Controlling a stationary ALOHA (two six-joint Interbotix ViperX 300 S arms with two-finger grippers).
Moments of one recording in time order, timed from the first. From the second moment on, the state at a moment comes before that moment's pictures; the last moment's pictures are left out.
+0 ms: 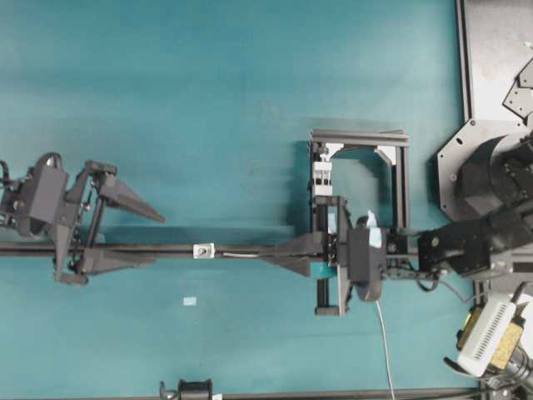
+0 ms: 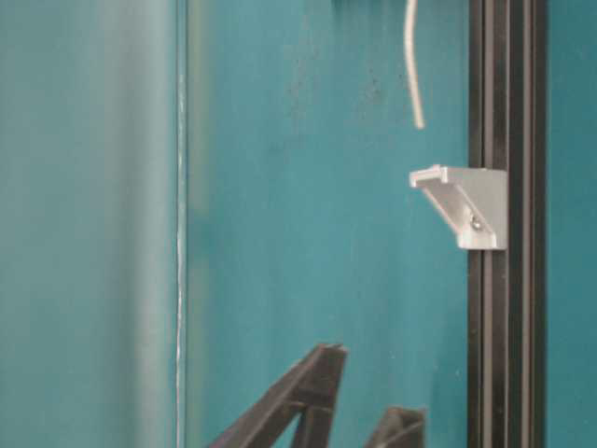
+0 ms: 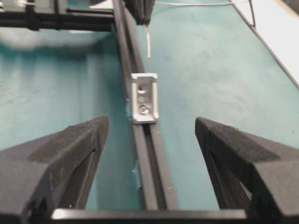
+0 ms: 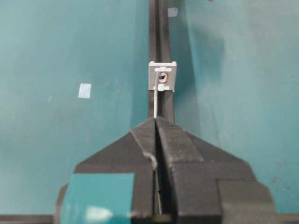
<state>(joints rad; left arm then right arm) -0.27 0.23 1.01 -0.06 -1.09 -0.11 0.59 0.12 1.01 0.75 -0.93 -0.16</state>
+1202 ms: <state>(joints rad) -0.29 0.33 0.95 -0.06 -1.16 -0.11 0.60 0.22 1.00 0.77 -1.02 -0.15</state>
